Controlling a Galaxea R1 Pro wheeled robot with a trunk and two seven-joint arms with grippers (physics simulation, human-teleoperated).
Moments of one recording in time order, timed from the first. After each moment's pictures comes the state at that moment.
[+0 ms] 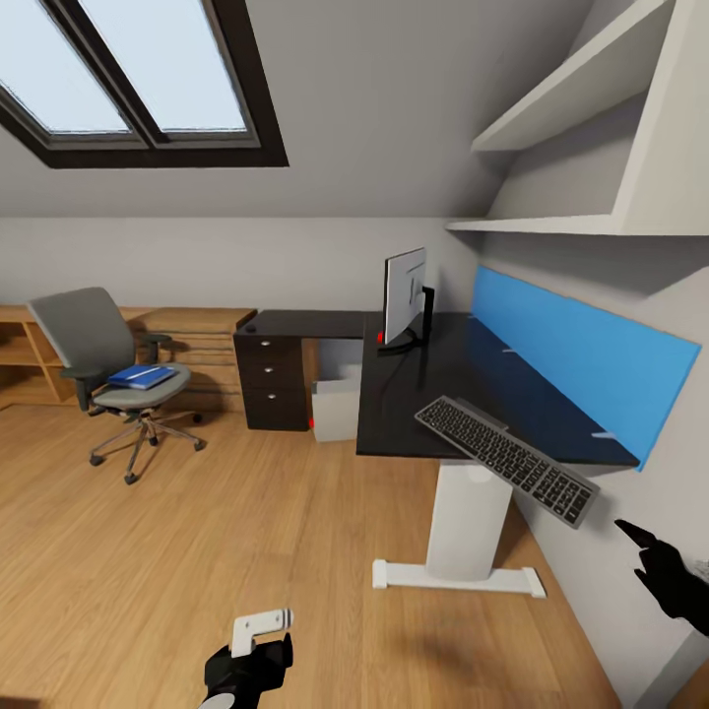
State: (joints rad) left arm 0.03 -0.05 -0.35 -1.46 0.35 0.49 0.58; right arm -0.32 -0.19 -0.84 -1.17 -0.83 0.79 0.17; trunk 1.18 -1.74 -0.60
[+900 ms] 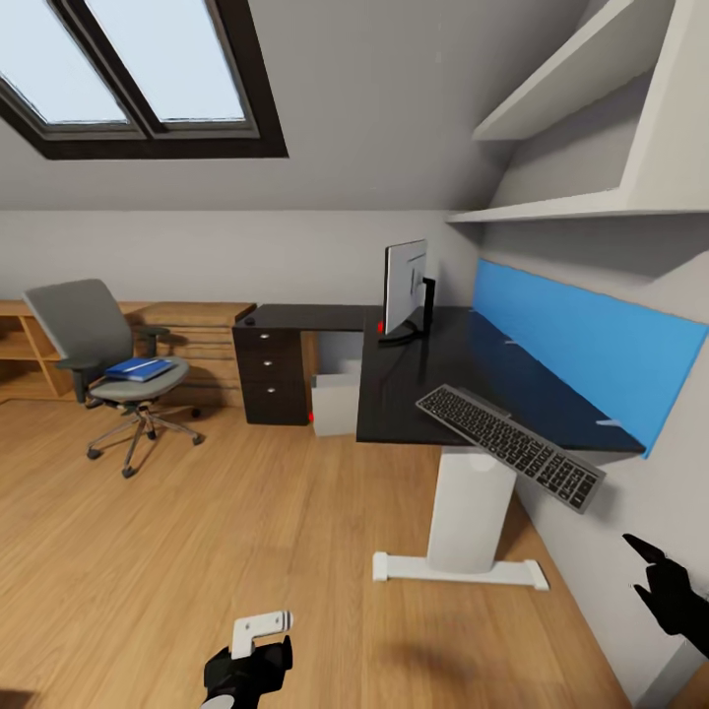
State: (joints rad) left arm 0.03 -0.04 -0.35 -1.45 0.35 0.49 0.58; right arm -0.33 -0.19 -0.91 -1.05 -0.85 0.75 0.23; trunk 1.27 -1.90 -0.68
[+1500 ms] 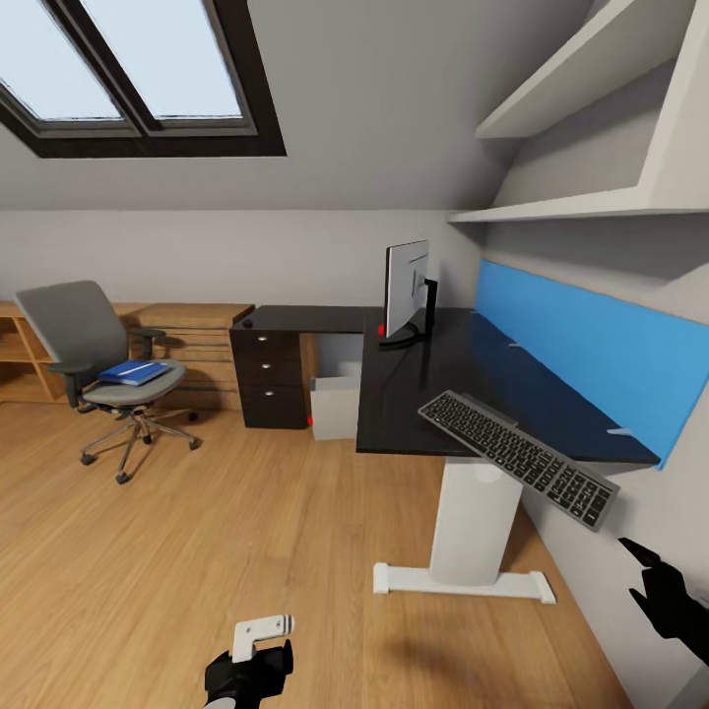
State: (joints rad) left arm 0.03 -0.04 -0.35 -1.44 0.34 0.49 0.57; right arm -0.33 -0.19 -0.92 -1.02 -0.85 0.75 0.23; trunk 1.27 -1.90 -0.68
